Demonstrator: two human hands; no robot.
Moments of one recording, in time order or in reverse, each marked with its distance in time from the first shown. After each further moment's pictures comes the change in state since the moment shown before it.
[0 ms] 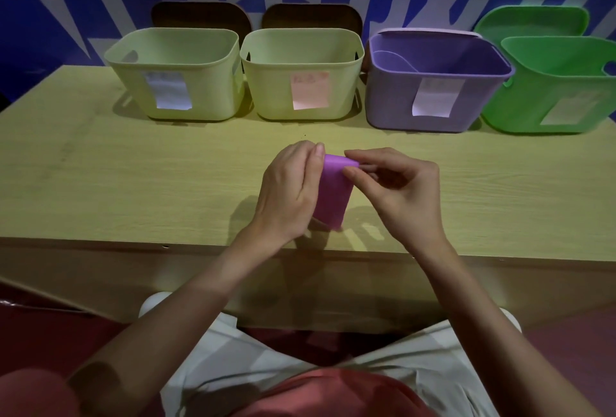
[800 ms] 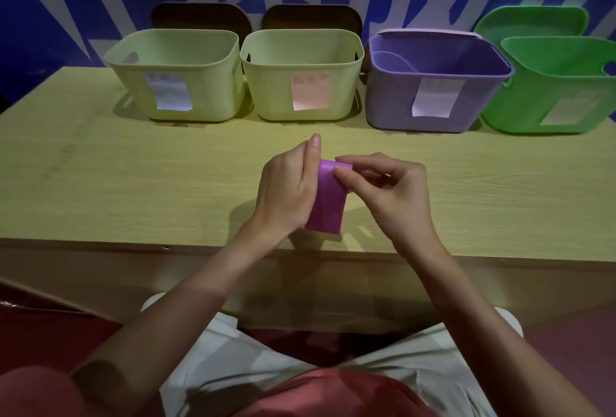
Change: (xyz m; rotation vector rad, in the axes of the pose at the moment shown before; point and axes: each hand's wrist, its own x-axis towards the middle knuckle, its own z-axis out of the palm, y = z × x) left_hand 0.007 -0.001 0.001 0.073 0.054 0.001; right_hand 0.000 -0.004 0.007 0.050 -0.011 0.110
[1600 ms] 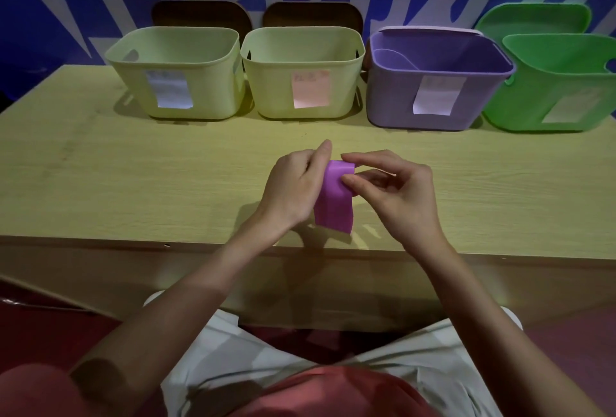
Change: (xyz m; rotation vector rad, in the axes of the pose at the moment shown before) left_hand 0.003 0.008 -0.001 -0.104 -0.206 -0.272; right_hand -0.003 0.005 -0.007 -0.004 -0.063 0.004
